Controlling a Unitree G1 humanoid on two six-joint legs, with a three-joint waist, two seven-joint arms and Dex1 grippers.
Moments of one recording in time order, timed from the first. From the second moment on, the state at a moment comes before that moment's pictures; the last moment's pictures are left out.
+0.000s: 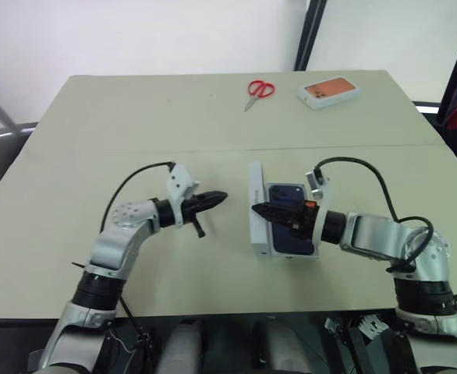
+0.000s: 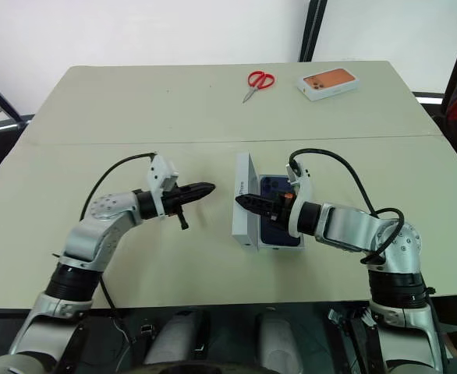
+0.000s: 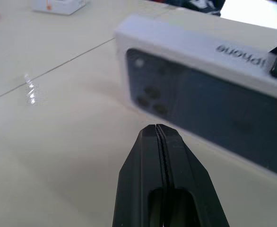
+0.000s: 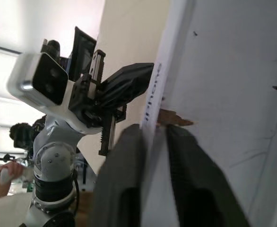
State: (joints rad) left arm -0.43 0.36 -0.14 -0.04 -0.33 0.38 -0.86; right arm -0.38 -0.54 -0.14 -0.13 1.96 1.21 -0.39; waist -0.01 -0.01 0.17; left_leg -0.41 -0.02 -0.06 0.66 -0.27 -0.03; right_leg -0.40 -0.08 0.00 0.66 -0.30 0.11
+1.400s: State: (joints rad) left arm -0.53 0.38 -0.29 -0.25 -0.34 1.02 -0.69; right arm -0.36 -1.09 0.21 -0.33 0.30 0.60 0.68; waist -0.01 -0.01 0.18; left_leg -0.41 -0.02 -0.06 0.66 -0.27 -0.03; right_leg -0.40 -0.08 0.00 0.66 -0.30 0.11
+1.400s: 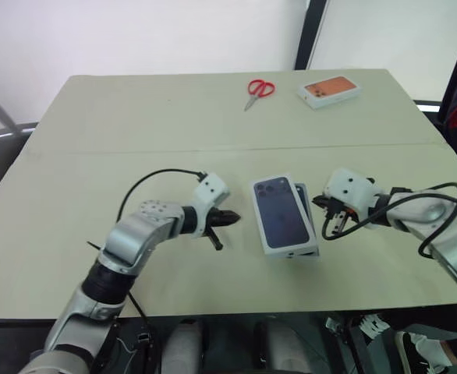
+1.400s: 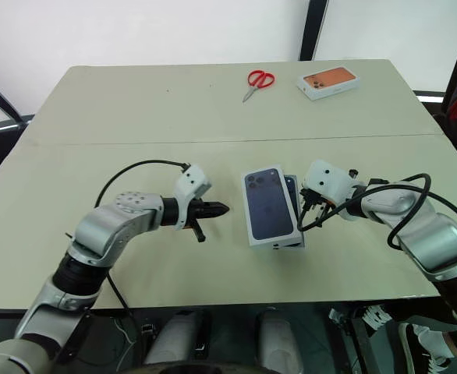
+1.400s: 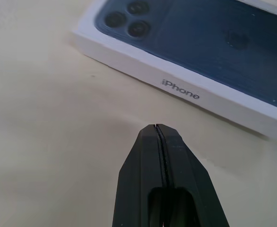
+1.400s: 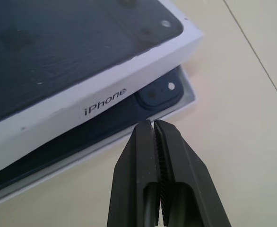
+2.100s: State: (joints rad) left arm -0.60 0.23 -0.32 -0.19 -0.34 1.01 -0.63; right arm -0.23 -1.06 0.13 -0.43 0.22 0.63 0.78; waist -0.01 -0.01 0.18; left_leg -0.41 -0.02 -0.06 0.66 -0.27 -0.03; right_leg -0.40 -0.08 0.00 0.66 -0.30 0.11
